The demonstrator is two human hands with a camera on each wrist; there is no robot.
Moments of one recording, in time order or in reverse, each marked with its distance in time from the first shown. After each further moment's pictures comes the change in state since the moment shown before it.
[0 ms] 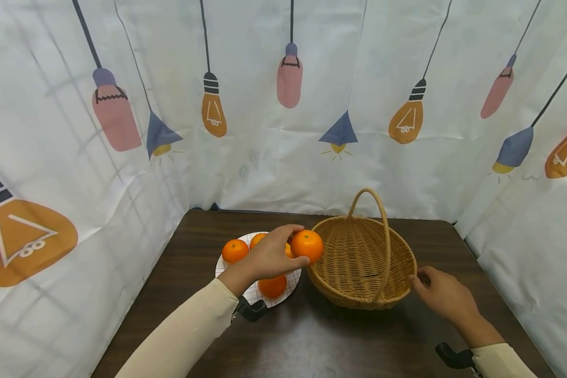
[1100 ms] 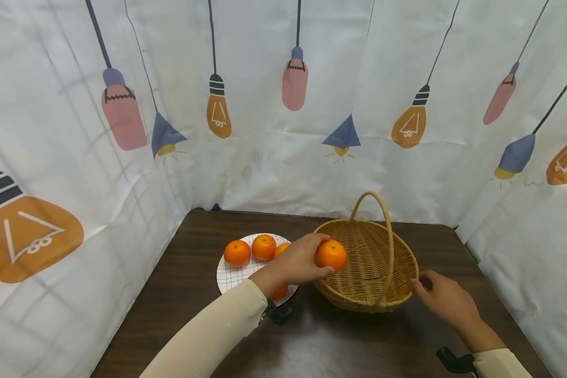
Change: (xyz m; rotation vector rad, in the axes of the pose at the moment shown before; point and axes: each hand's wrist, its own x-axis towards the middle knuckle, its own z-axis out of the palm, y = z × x) left_hand 0.026 0.018 0.041 0.095 -0.065 0.090; right_hand 0.000 0.001 0.001 -0.006 0.000 -0.002
